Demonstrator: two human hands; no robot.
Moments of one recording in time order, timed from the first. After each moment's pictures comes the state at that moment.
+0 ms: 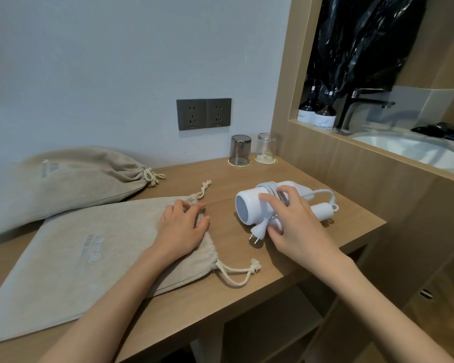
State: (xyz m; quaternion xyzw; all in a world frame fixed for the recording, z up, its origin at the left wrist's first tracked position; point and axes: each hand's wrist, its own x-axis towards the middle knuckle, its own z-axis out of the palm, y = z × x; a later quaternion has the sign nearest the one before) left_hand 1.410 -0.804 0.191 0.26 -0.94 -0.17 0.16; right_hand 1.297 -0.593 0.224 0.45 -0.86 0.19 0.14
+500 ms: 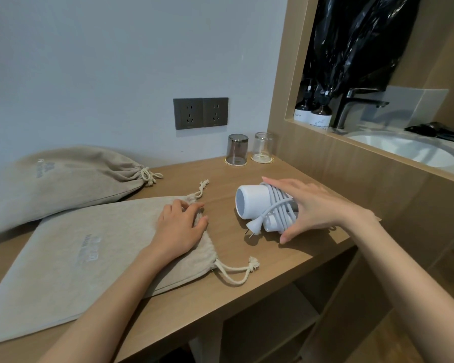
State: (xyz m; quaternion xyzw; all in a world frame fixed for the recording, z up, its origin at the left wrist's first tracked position) left_hand 1.411 -0.805 0.190 0.25 -0.94 -0.17 0.17; right_hand 1.241 -0.580 0.267 0.48 -0.87 0.04 -0.07
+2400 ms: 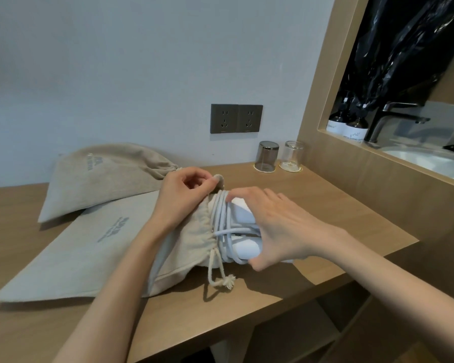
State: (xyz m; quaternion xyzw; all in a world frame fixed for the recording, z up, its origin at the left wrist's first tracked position) left_hand 1.456 -0.830 0.258 0.14 -0.76 -0.47 0.42; right_hand 1.352 -0.653 0.283 0.67 -0.74 0.02 0.07
